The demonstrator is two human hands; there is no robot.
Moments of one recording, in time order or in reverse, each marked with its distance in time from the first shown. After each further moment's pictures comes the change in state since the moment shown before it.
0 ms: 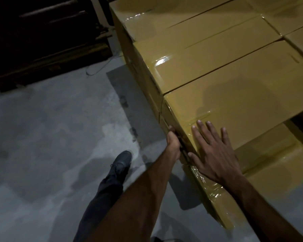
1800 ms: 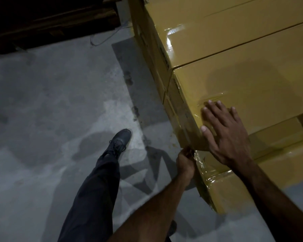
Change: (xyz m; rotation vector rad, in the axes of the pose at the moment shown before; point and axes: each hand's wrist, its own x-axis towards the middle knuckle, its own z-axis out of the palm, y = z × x) left_hand 0.037 -0.178 -0.014 -0.074 0.120 0.150; right_hand 0.007 0.020 0.004 0.199 0.221 -0.106
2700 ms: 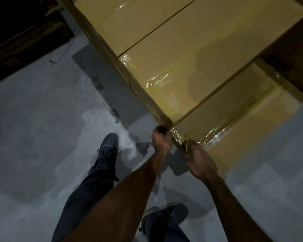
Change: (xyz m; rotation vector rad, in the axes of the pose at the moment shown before) left_hand 0.020 0.013 -0.025 0.819 0.090 0.510; right_hand -0.157 -0.018 0.111 0.452 -0.363 0.707
